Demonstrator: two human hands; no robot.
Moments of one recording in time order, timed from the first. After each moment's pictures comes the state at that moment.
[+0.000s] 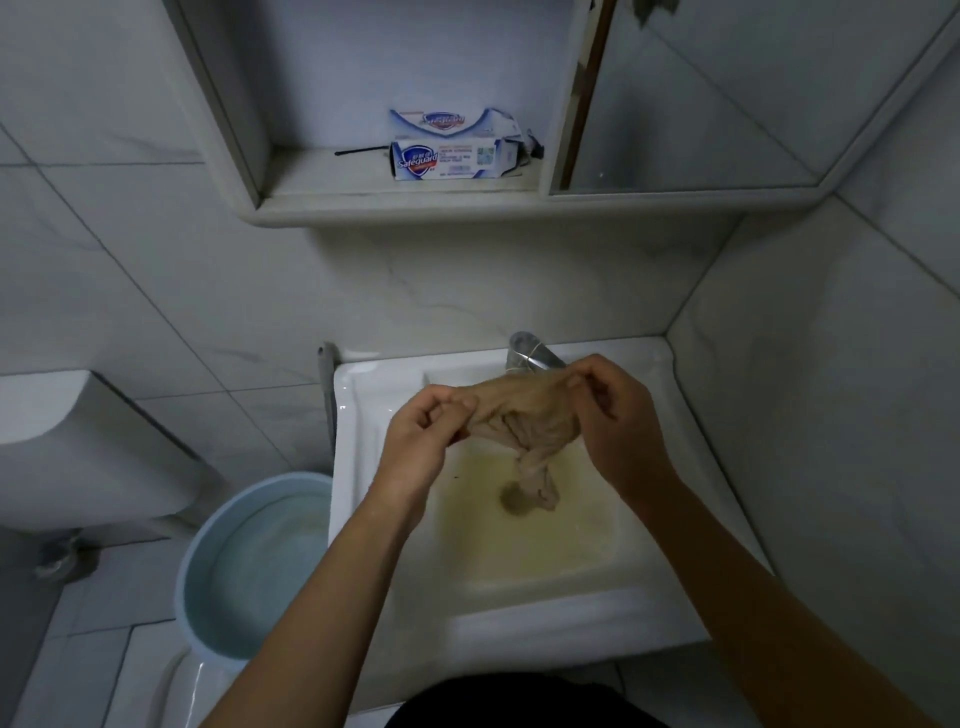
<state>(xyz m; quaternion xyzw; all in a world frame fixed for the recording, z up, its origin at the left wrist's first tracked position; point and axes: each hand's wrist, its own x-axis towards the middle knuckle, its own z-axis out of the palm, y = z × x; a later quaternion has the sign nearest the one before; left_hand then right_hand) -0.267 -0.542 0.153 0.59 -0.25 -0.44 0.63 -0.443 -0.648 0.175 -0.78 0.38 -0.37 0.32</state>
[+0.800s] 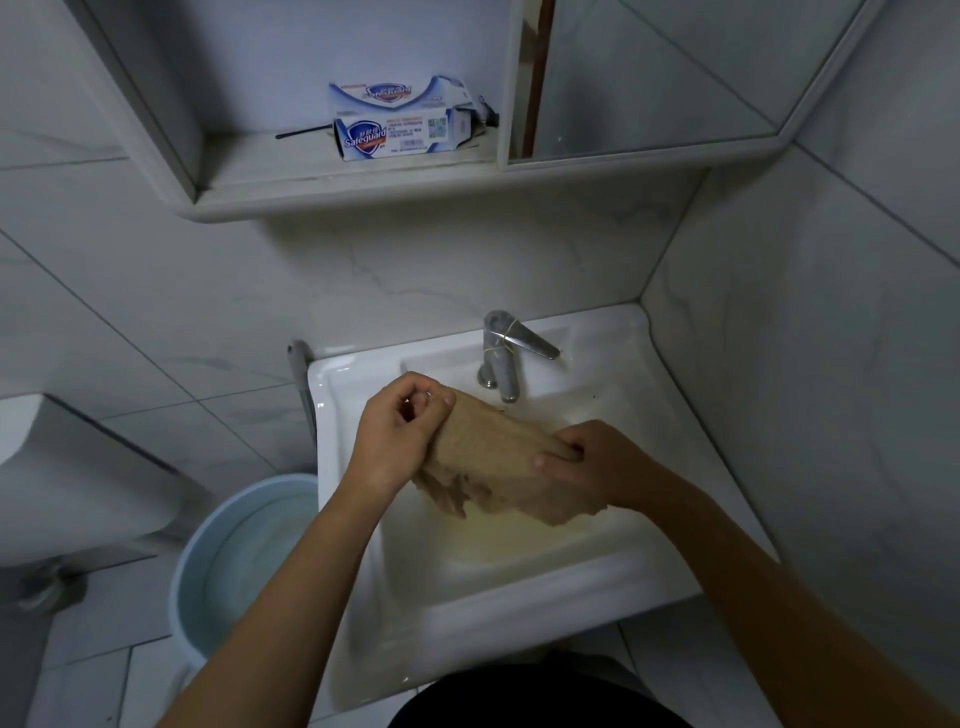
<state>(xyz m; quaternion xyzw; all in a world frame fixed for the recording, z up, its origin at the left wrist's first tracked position) -0.249 -0.547 0.141 0.70 -0.39 -0.32 0.50 -0.478 -0.635 0.138 -0.79 0.44 -0.02 0.42</state>
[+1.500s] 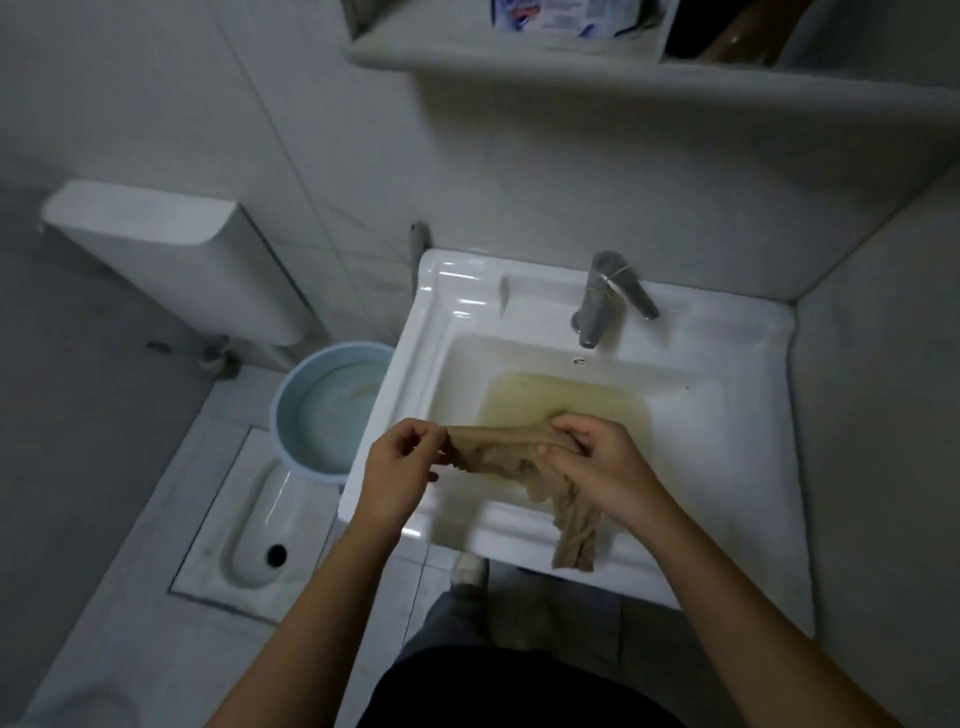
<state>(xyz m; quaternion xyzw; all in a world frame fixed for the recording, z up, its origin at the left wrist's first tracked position) -0.351 -0.422 0.097 0.79 -0.05 -0.30 0.53 -0.494 -0.598 0.113 -0.73 0.31 -0.05 0.61</state>
